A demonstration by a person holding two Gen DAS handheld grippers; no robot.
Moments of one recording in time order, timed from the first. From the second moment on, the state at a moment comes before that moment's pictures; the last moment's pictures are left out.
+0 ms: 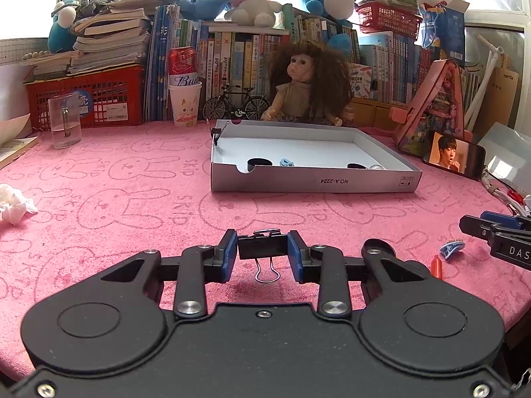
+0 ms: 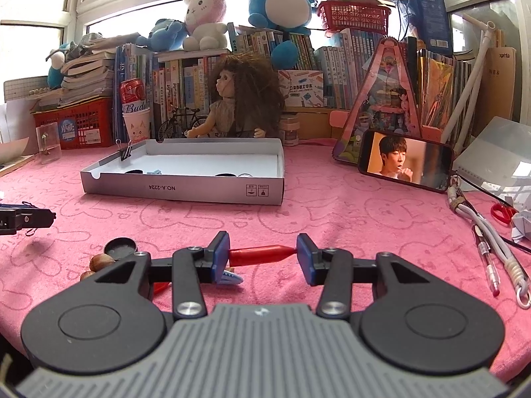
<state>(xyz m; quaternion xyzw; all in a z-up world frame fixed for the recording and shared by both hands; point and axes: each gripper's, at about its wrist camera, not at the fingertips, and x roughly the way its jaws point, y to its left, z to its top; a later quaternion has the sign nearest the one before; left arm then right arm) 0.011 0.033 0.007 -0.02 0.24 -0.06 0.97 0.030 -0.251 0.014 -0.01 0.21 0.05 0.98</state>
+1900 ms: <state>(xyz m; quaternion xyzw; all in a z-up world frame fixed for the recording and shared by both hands) 0.250 0.028 0.043 -0.05 0.27 -0.07 0.96 0.243 -0.236 0.037 0.12 0.29 0.05 0.95</state>
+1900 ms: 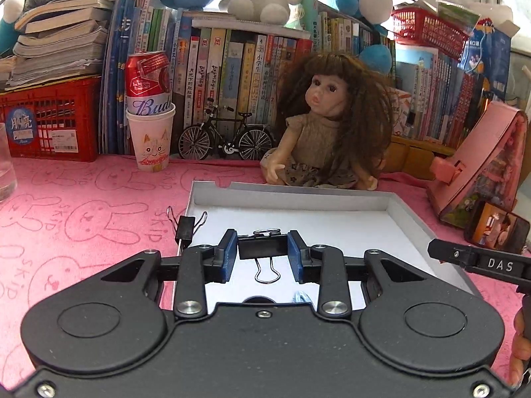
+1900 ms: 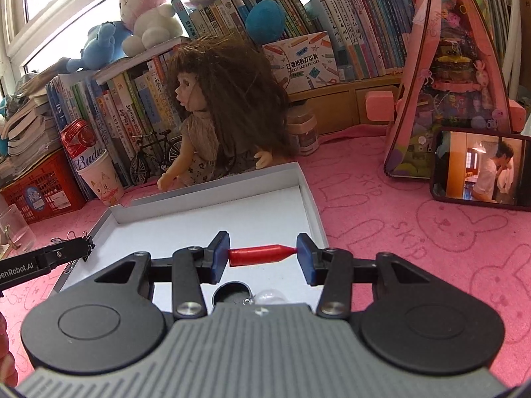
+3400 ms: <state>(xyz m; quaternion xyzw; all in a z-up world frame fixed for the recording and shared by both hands) 0.272 0.015 0.018 -0.04 0.31 -0.06 0.95 0.275 -0.220 0.022 0.10 0.34 0.04 0.93</state>
